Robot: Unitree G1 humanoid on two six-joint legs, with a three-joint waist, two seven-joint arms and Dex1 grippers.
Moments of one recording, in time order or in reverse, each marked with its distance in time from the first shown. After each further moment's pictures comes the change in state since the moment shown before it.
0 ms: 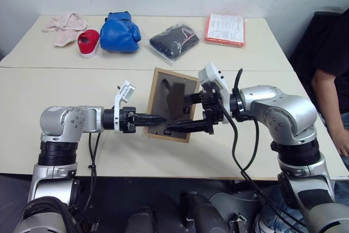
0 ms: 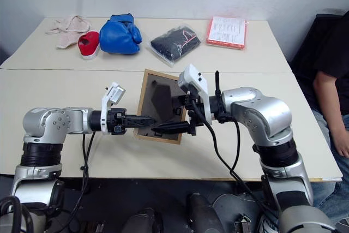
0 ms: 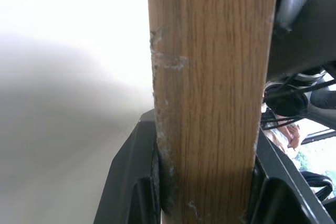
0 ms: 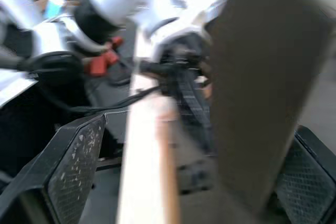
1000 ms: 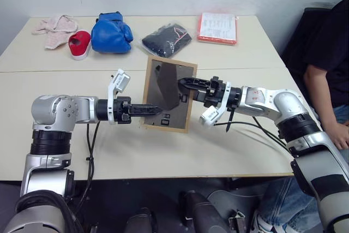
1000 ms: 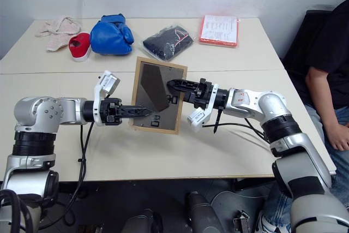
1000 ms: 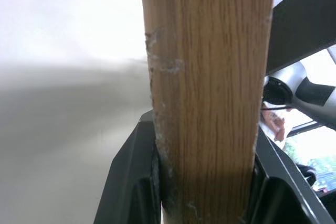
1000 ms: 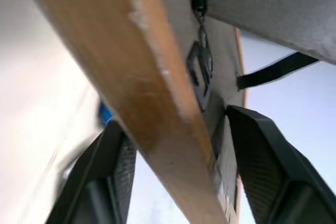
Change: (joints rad) left arm -0.095 0.066 -0.004 0.090 -0.056 0.015 -0.042; right arm -0.213 -0.115 0.317 0.895 -1.805 -2.074 -1.409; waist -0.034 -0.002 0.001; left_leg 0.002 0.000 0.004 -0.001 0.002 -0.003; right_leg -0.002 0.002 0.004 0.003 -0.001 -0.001
